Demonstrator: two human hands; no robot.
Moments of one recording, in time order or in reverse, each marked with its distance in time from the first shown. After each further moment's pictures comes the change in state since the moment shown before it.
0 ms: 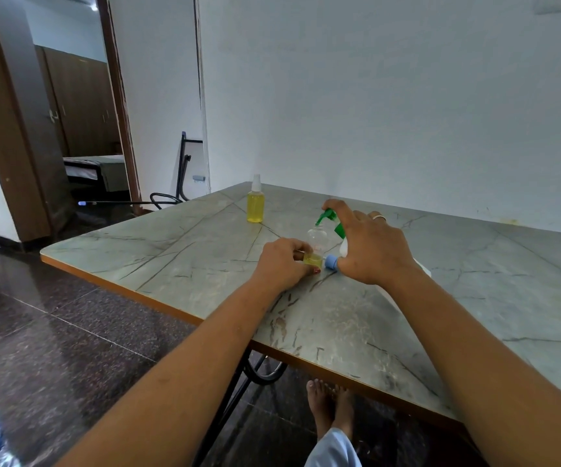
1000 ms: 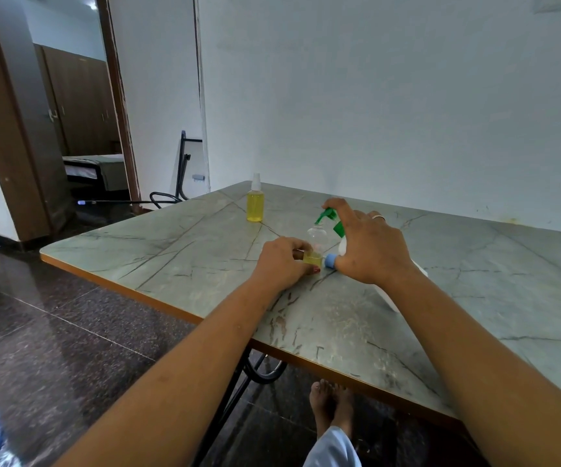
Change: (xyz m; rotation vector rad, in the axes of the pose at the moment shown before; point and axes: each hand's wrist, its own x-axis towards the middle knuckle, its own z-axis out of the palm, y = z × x) left_hand -0.001 0.001 -0.002 0.006 -0.002 0.000; right_hand 0.001 -0.001 0.004 0.047 0.021 0.023
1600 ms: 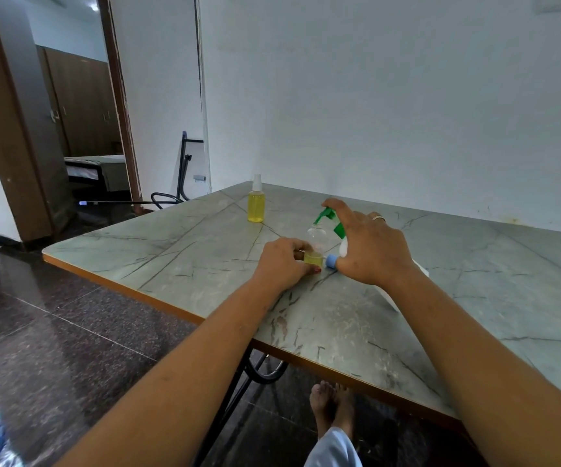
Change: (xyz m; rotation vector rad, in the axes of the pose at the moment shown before) left_hand -0.001 0.001 -0.001 0.006 0.004 0.009; right_hand -0.001 0.002 0.003 -0.026 0.010 -0.023
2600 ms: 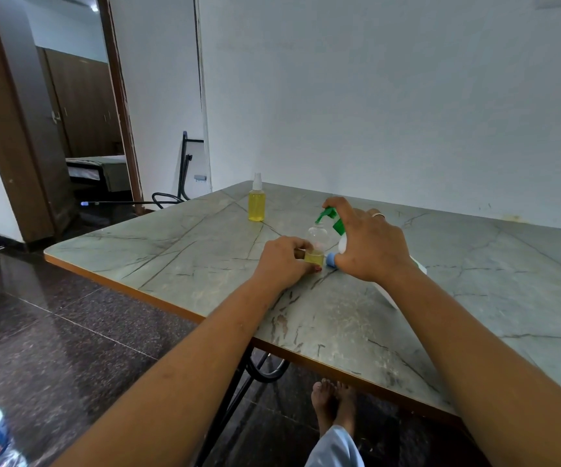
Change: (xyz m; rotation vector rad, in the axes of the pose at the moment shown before) left_hand 0.000 0.000 0.000 0.033 0.009 0.017; right_hand 0.001 -0.003 -0.002 0.035 -0.009 0.033
